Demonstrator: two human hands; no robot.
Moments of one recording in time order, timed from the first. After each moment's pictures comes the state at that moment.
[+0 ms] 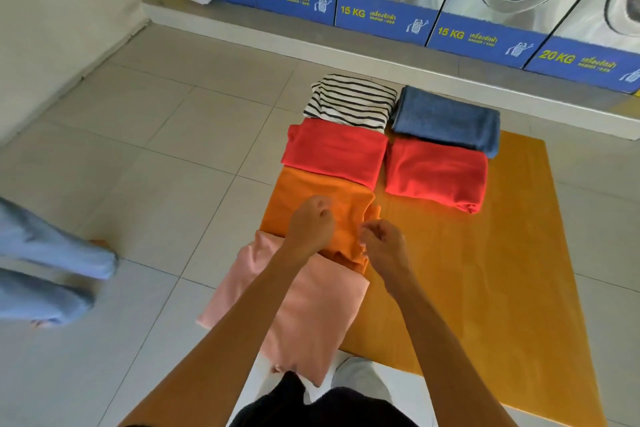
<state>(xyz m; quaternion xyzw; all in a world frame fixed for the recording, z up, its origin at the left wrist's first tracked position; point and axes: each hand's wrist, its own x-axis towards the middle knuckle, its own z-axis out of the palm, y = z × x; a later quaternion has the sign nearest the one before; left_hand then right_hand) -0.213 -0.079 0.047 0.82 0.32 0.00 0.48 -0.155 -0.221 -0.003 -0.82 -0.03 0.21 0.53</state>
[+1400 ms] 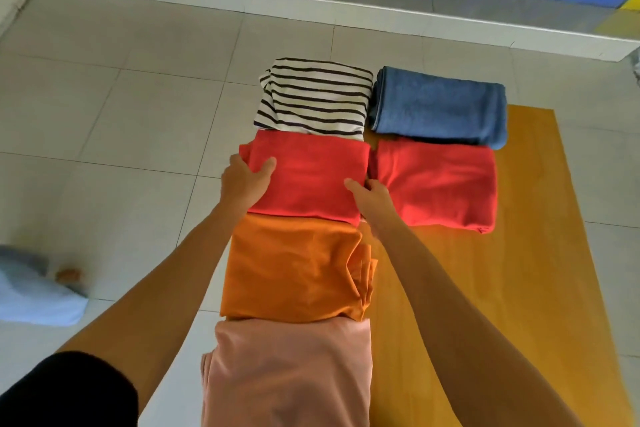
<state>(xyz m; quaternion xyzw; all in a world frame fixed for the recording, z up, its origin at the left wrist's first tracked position) -0.009 0.085 -0.046 0.81 0.42 -0.04 0.40 0.055 -0.133 -0.060 -0.79 0.15 0.28 0.53</state>
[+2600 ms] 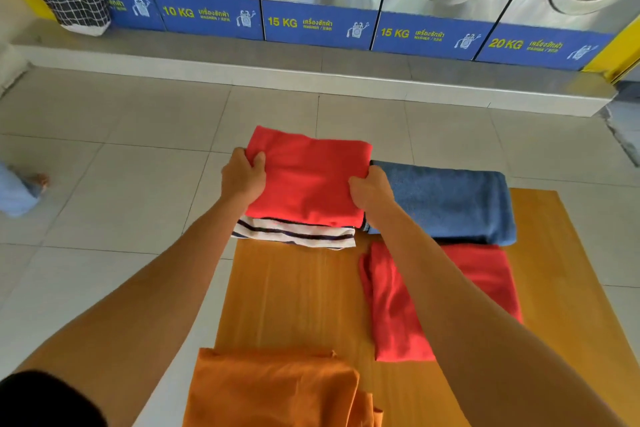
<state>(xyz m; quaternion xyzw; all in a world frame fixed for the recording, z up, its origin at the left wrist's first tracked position) 0.197 0.136 -0.027 0.84 0.34 0.07 0.41 0.252 -0.067 -0.014 -0.85 0.08 0.19 0.48</state>
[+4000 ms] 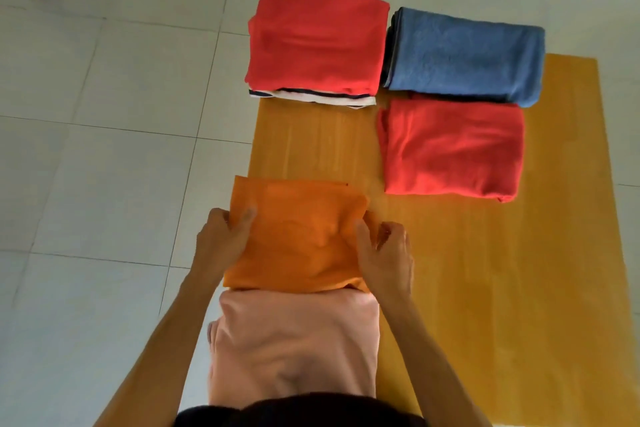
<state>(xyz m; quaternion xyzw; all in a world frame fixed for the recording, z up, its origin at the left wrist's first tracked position) -0.137 0.056 -0.057 0.77 0.47 -0.17 0.38 -0.079 -0.178 -0.054 -0.90 0.16 0.21 0.34</state>
